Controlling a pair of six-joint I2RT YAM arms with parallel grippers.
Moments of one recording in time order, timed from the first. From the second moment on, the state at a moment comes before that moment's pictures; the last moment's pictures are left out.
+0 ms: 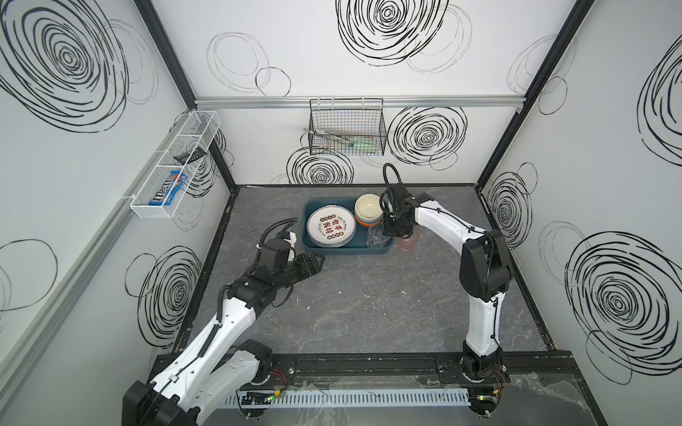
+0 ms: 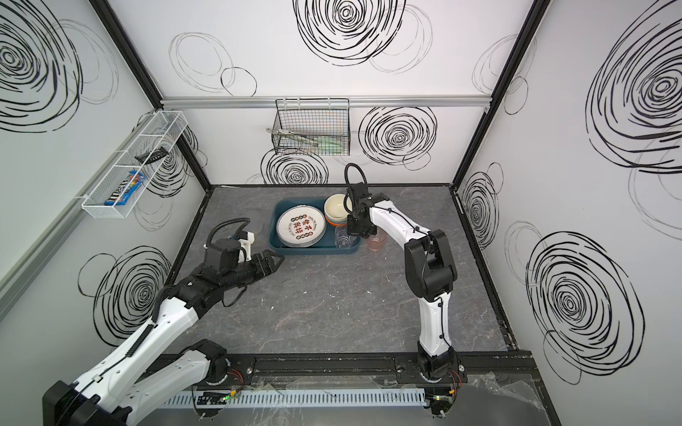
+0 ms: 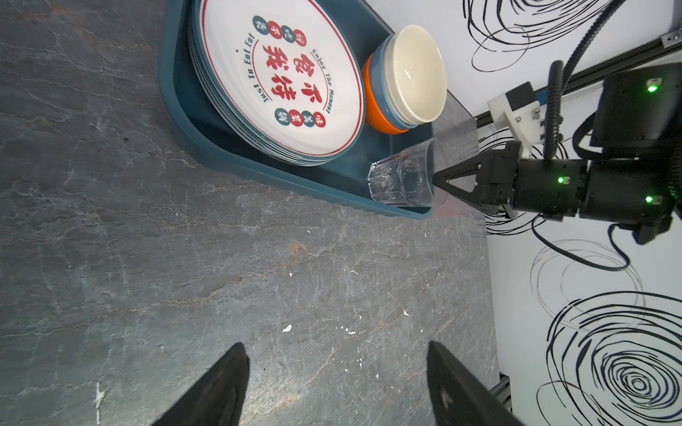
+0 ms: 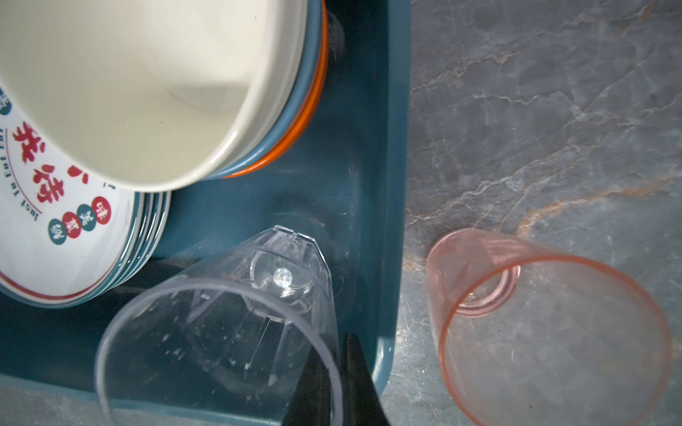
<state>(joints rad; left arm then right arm) -0.35 0.91 0.69 -0.45 0.24 -0.79 0.48 2.01 1.69 -0.88 -0.02 0.46</state>
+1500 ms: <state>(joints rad) -0.12 1.11 0.88 -0.47 0.20 -0.72 0.57 1.56 1.43 -0.70 -0.14 0.44</state>
